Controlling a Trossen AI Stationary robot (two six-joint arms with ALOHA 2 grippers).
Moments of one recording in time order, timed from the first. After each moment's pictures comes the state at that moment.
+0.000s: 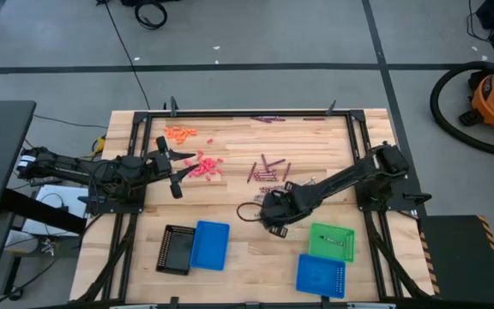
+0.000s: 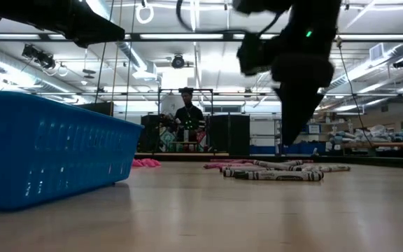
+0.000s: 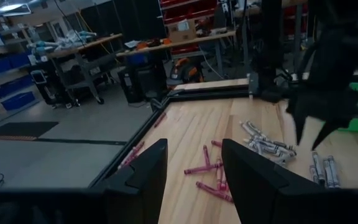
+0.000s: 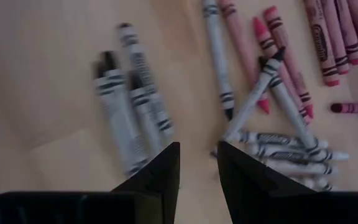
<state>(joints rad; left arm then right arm) -0.15 0.58 0.39 0.13 -0.52 0.17 0.29 1.87 1.28 -0.87 0.27 0.66</state>
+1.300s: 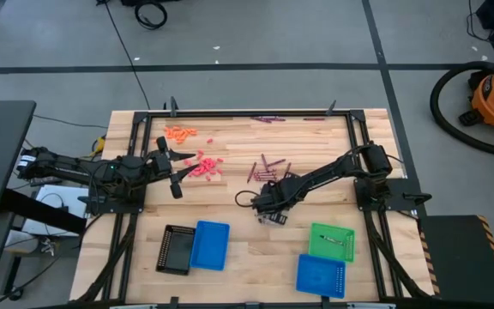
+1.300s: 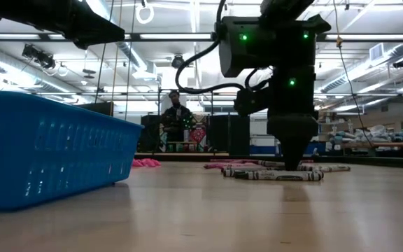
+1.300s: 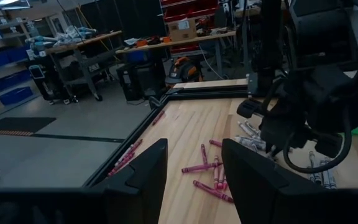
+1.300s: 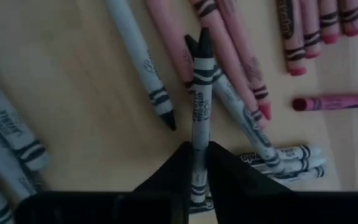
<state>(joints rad) -0.15 0.58 0.39 0.12 -0.52 0.14 0.17 1.99 1.28 -0.94 0.29 0.58</state>
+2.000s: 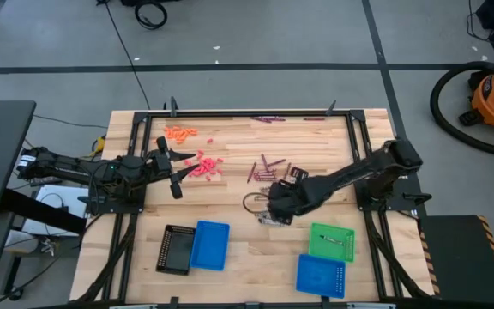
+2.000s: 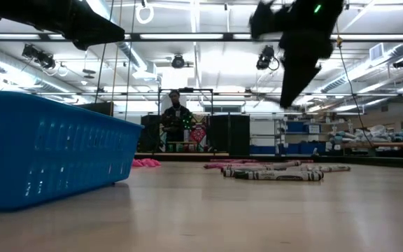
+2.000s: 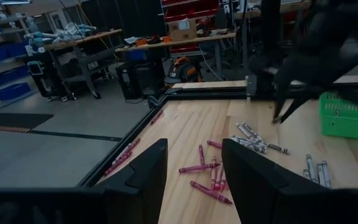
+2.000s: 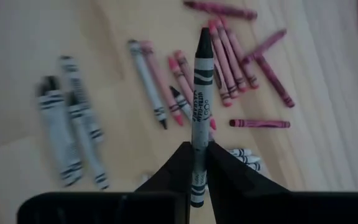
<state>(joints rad) -0.15 0.58 0.39 0.12 -0.52 0.11 0.33 1.71 1.28 -1.00 0.49 0.61</state>
